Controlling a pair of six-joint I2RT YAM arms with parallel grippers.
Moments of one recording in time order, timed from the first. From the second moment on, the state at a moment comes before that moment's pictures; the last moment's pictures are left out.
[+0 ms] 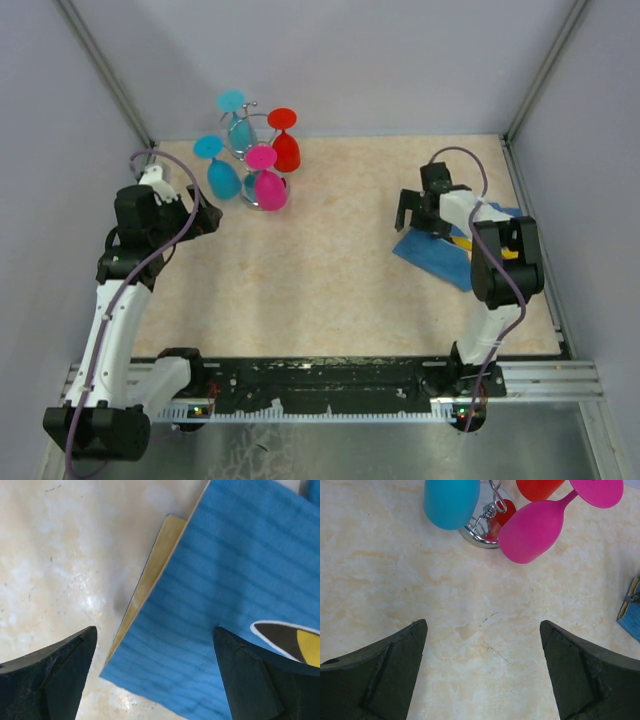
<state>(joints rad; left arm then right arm) -0.03 0.93 0.98 -0.52 0.12 -0.30 0.14 1.84 1.22 -0.48 0.04 0.31</state>
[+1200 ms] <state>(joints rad) -0.04 0.92 0.96 -0.52 0.15 -0.31 0.02 1.79 1.12 -0.39 -0.39 0.33</state>
